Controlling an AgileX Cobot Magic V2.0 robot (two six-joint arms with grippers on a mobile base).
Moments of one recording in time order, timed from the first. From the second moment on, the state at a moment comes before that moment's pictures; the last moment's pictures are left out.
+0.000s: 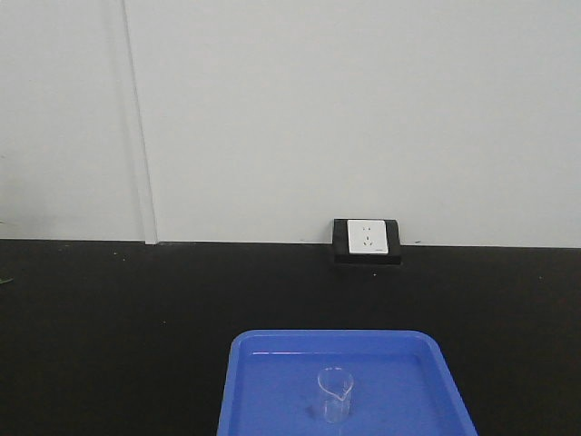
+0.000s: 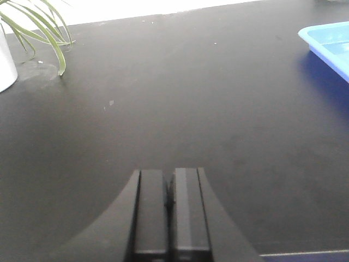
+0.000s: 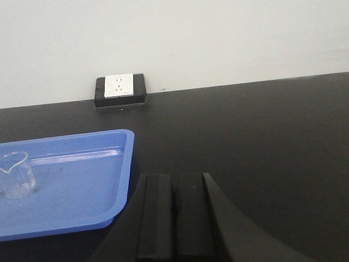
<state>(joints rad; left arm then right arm) -0.01 -0.02 0.03 0.06 0.37 0.02 -0.07 -0.01 0.03 -0.09 0.15 0.21</state>
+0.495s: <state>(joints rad) -0.01 -0.02 0.03 0.06 0.37 0.02 -0.07 -0.01 0.02 -0.09 -0.05 0.21</state>
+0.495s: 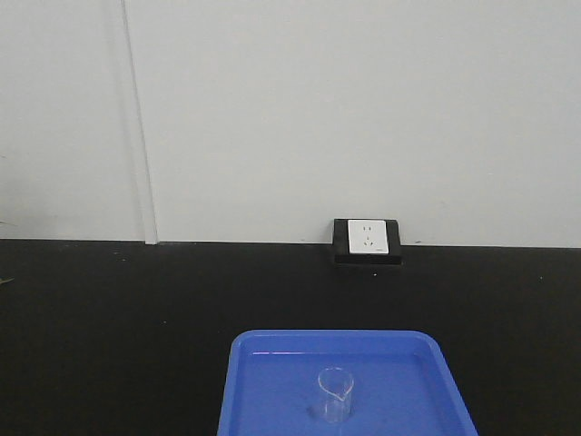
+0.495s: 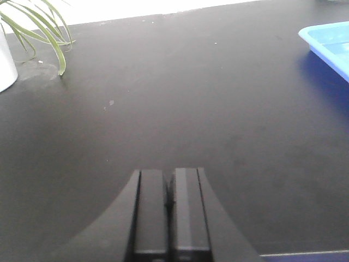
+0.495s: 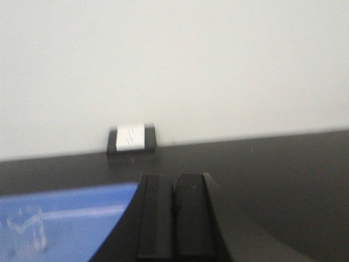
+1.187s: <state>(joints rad) -0.01 -0.02 0.03 0.06 0.37 0.02 -0.07 0.91 -0.62 -0.09 -0.23 0.14</state>
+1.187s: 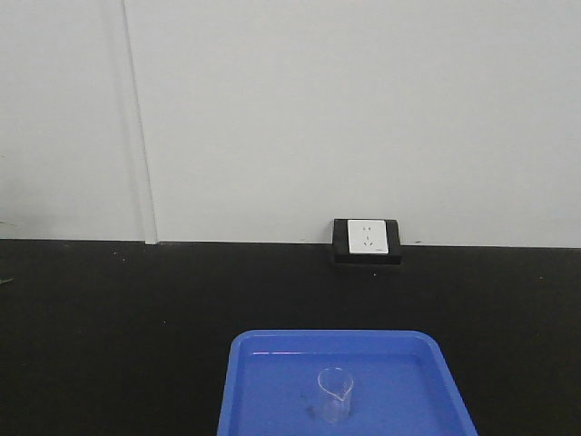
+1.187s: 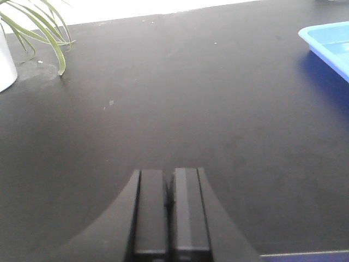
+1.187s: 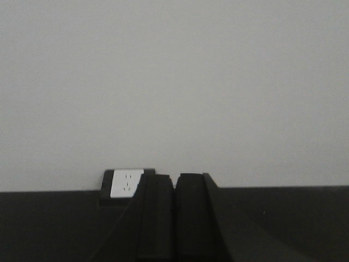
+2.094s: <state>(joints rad) -0.01 -0.02 0.03 0.06 0.37 0.02 -0.07 1.01 -0.62 -0.08 -0.24 0.17</state>
